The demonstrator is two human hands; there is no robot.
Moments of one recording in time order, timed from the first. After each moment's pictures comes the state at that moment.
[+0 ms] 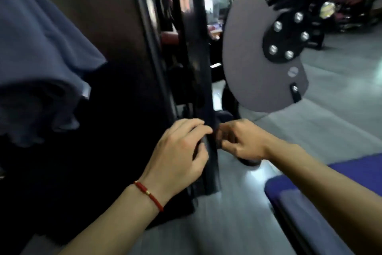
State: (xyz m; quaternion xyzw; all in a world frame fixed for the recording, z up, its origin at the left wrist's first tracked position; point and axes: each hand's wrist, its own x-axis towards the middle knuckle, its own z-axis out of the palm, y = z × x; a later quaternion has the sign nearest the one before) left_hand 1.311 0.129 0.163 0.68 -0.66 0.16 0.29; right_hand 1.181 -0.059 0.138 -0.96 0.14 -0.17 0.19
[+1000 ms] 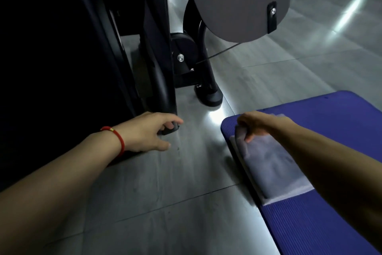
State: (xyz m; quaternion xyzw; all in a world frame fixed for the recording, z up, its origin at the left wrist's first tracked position) left_hand 1.337 0.080 0.036 0.72 -0.62 -0.30 0.06; right_hand 1.086 -0.181 -0.062 -0.87 0.40 0.23 0.15
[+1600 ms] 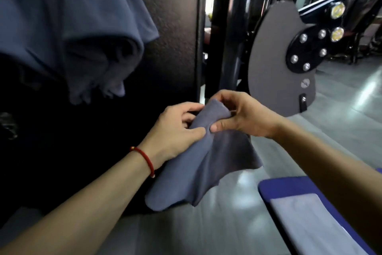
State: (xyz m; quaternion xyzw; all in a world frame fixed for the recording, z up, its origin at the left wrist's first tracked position) left_hand 1.378 0.186 0.181 0.67 -0.50 -0.17 0.53; right_hand 1.238 0.014 0.208 -0.92 0.06 -0.21 0.34
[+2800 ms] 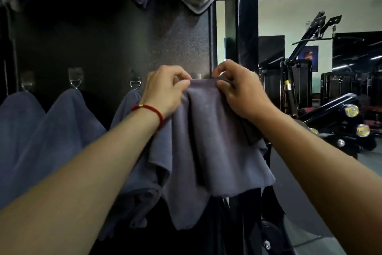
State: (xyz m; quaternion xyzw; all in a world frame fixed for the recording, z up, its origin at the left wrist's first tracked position) left_hand 1.430 0.158 0.472 0.68 -0.45 0.33 0.48; right_hand 1.309 0.001 0.465 -0.81 0.02 -0.58 0.08
